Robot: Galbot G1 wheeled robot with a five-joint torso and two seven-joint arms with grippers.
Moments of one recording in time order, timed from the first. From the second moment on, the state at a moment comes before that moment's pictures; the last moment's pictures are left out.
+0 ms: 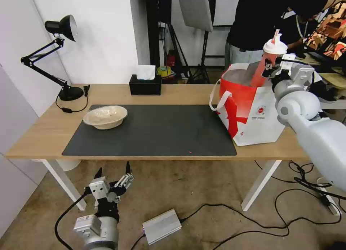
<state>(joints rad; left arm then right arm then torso) 1.80 -1.59 -0.43 -2.35 -0.13 0.09 -0.21 -0.36 0.76 0.02 1.56 0.96 -0.22 0.43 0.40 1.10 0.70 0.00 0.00</state>
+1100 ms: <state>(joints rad) 1.79 -1.59 -0.42 -2.33 -0.13 0.09 -0.21 -0.35 0.70 0.01 1.70 0.96 -0.62 0.45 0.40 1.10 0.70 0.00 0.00</state>
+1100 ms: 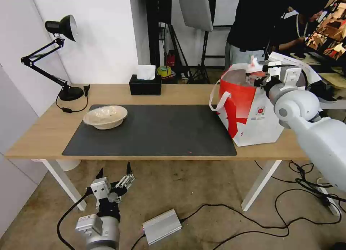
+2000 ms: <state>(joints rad) 1.79 -1.59 -0.41 -2.33 -0.13 0.09 -0.22 -0.28 0.64 -0.04 1.68 0.94 -0.73 0.39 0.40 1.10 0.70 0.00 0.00</state>
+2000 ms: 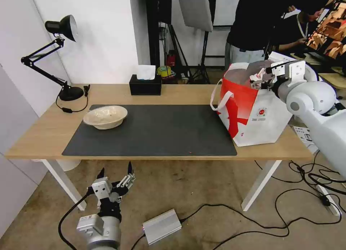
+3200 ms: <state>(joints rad) 1.79 -1.59 -0.41 -2.33 -0.13 0.09 -0.22 -0.27 0.65 -0.03 1.68 0.96 -0.64 0.38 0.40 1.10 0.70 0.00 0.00</state>
